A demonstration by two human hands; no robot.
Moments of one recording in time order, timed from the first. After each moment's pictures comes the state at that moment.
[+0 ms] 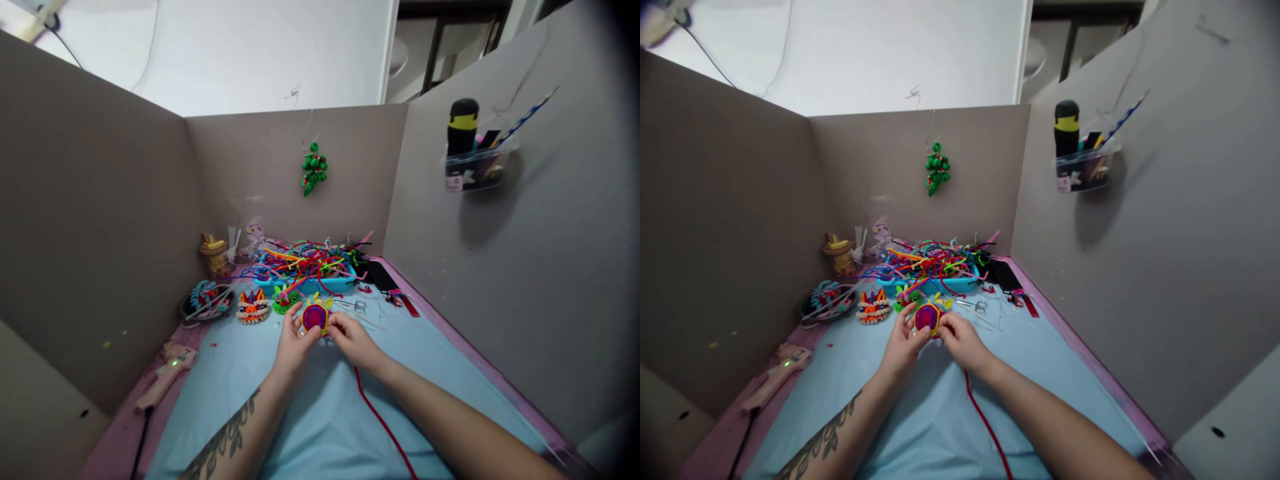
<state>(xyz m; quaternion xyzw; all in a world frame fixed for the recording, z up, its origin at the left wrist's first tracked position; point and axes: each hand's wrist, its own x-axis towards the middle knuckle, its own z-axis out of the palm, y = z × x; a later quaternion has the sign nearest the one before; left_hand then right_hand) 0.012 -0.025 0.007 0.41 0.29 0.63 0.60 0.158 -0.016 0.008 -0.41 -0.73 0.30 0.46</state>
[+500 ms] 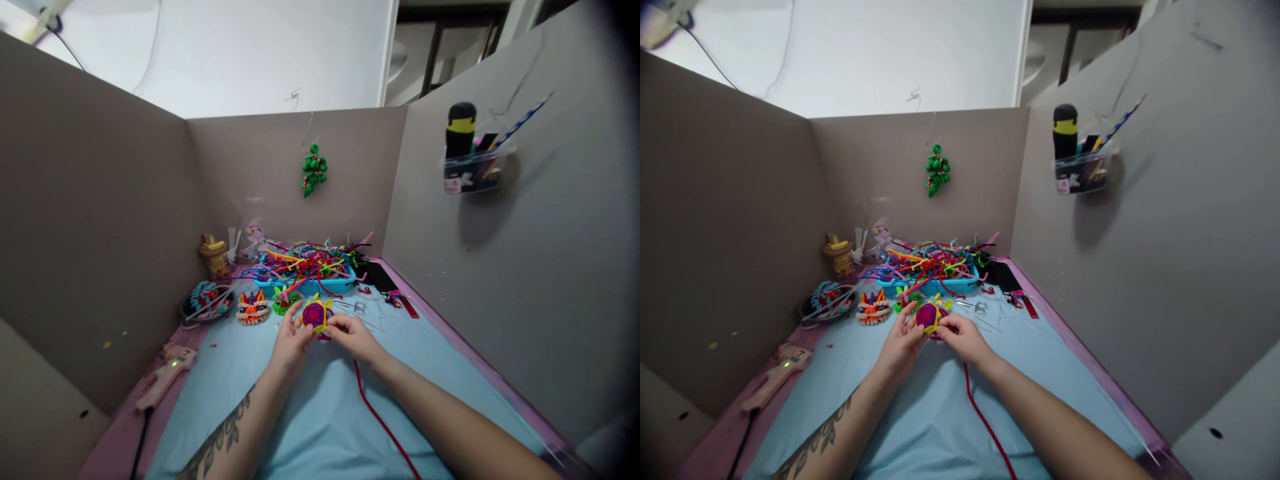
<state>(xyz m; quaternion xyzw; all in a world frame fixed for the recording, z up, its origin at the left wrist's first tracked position) 0.005 -0.024 0.014 0.36 0.27 0.60 0.66 0.161 -0.009 0.007 -0.41 -0.70 0.38 0.45</state>
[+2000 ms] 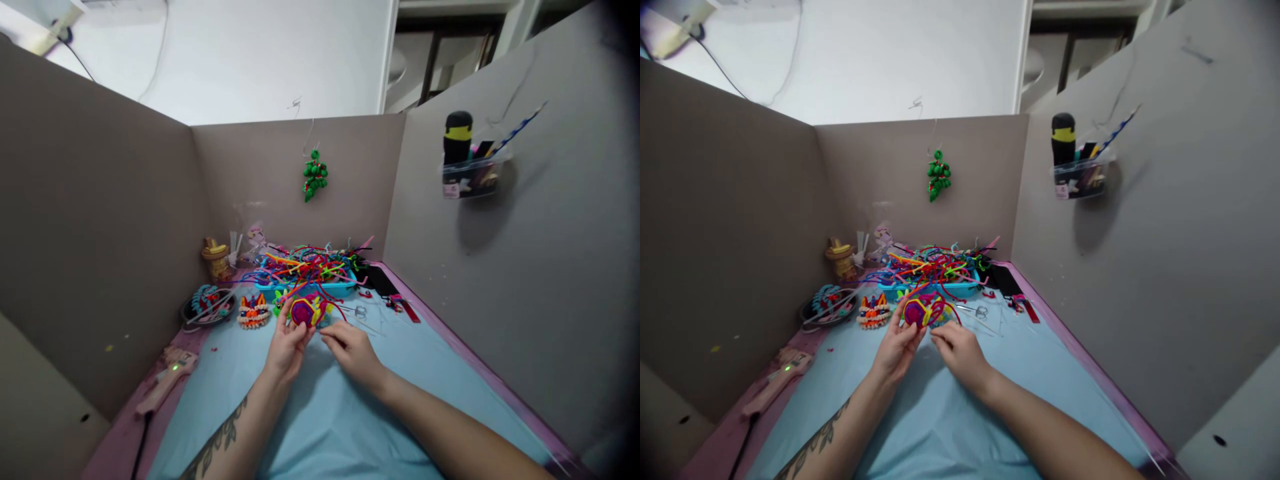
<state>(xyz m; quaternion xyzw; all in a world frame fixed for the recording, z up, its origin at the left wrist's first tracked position) -0.003 -0.021 0.021 0.31 0.26 0.63 0.66 0.151 -0.032 0.012 -0.39 -0.74 0.22 0.50</state>
